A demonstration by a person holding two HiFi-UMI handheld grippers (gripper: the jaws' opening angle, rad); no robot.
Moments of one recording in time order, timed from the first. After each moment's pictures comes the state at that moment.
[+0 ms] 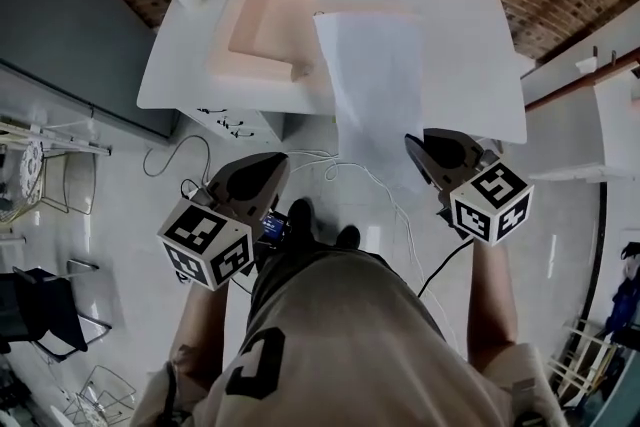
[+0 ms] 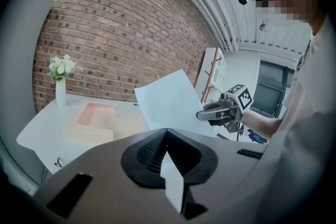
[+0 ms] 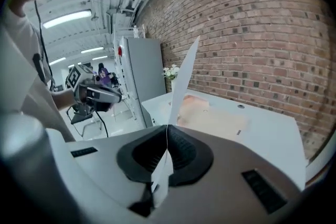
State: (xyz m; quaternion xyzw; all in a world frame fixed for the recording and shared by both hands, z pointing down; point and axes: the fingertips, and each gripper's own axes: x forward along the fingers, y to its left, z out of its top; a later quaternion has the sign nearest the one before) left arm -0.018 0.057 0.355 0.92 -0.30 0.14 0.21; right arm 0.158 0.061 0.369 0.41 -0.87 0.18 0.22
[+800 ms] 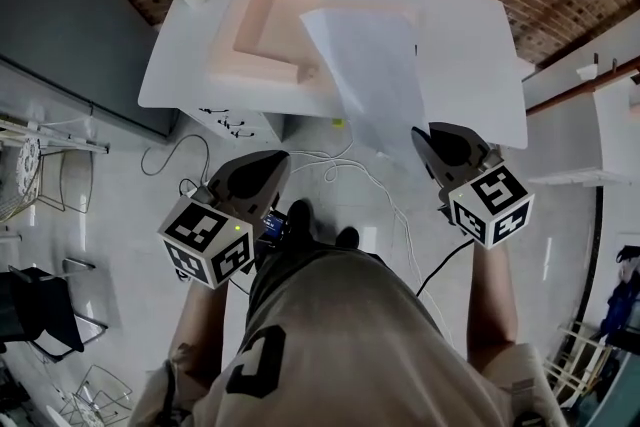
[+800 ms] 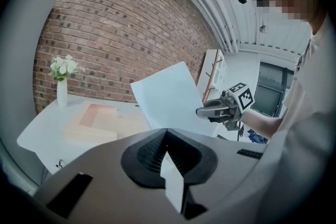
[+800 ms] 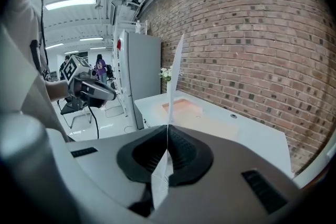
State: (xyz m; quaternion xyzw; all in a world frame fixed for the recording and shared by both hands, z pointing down) left arm -0.032 0.047 0.354 0.92 -0.29 0.13 0.21; right arm 0.152 0.043 0.358 0.44 -0.85 0.12 0.25
